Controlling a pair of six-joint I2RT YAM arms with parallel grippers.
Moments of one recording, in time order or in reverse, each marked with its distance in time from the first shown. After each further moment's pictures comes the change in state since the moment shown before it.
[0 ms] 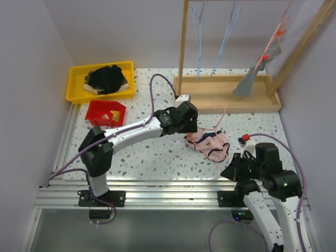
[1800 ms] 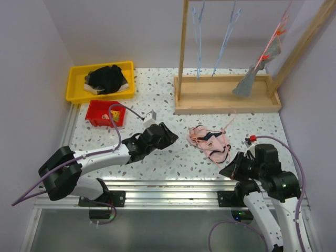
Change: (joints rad) left arm 0.034 -0.426 -0.741 0.547 -0.005 -0.336; right arm 0.016 -0.029 -0.033 0.030 0.045 0.324
